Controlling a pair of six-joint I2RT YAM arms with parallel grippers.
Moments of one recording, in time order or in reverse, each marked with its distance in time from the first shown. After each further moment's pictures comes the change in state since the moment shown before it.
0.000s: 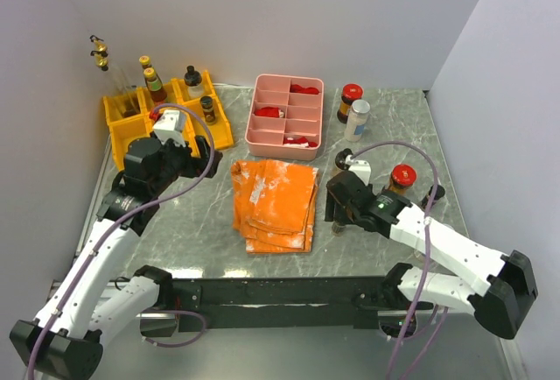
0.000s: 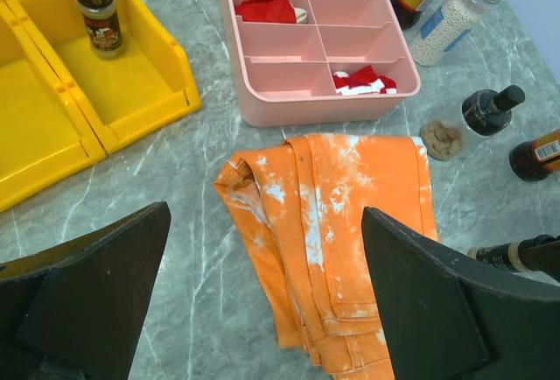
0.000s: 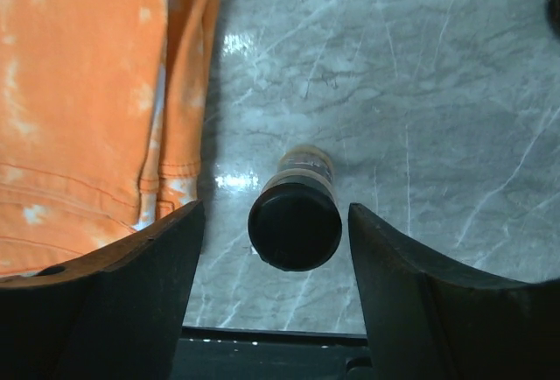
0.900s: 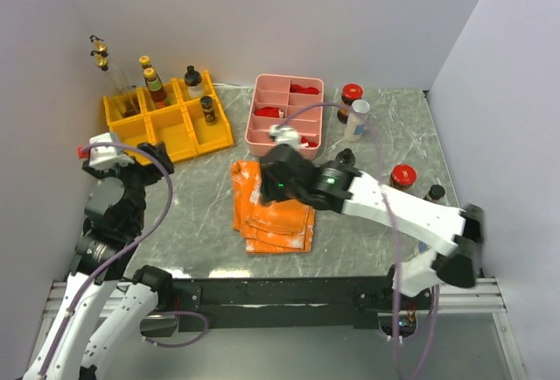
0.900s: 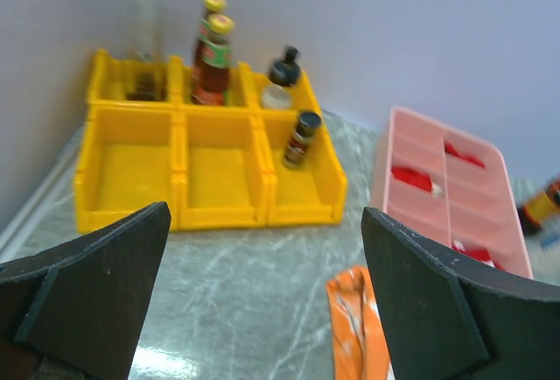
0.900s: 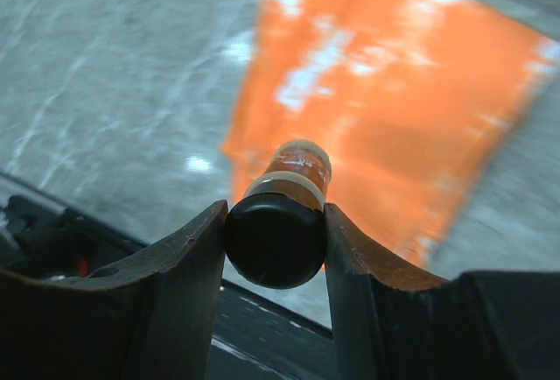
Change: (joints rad) left arm -0.016 -0.315 -0.058 0.028 -0.577 -0.018; right arm 0.282 0.367 0.575 0.021 -0.029 -0.050
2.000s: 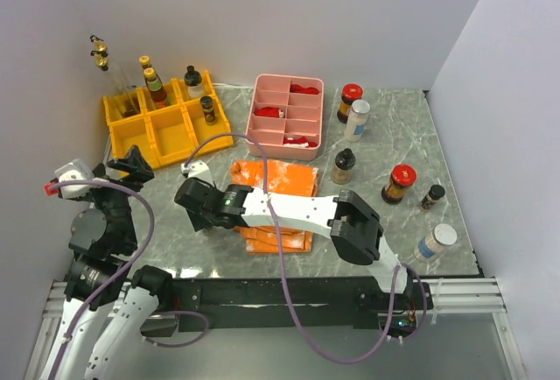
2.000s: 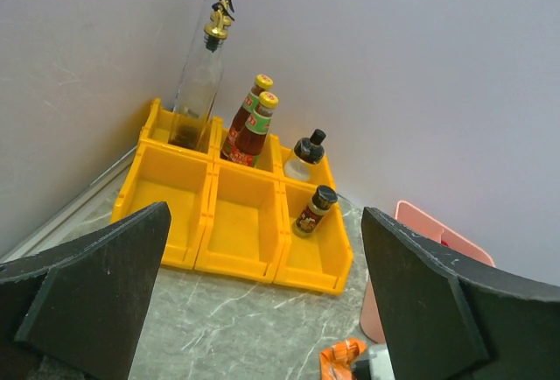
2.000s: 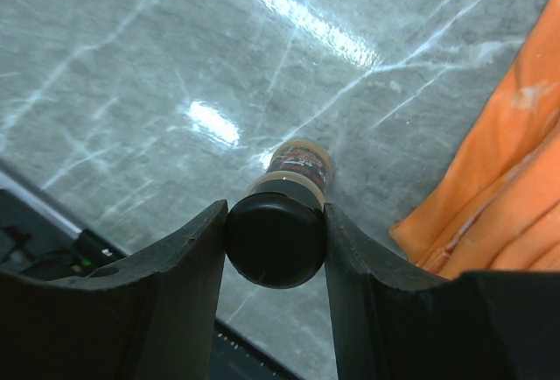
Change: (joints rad) left arm 0.000 -0.220 -0.091 0.106 -0.208 -0.025; right arm 0.211 0.716 0.465 0.164 -0.043 -0.052
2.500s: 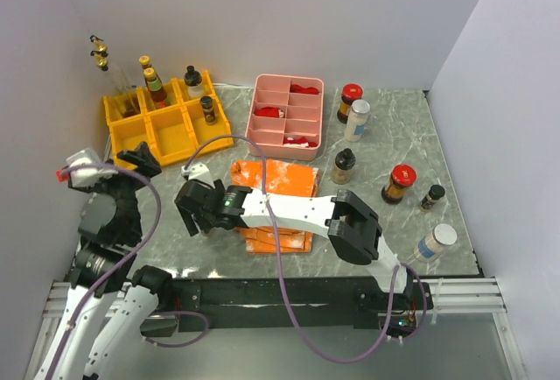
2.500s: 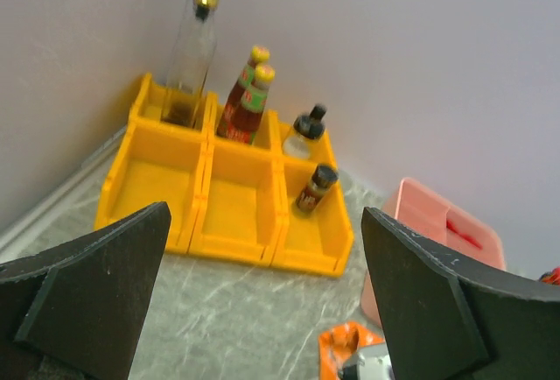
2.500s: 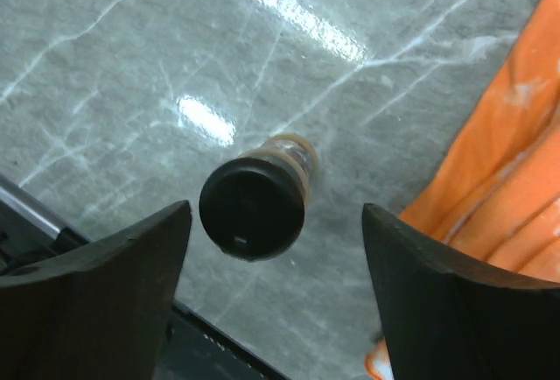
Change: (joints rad) left arm 0.008 0.067 0.002 0.005 0.029 -0.021; right arm 0.000 0.026 -0.003 0.001 0.003 -0.015
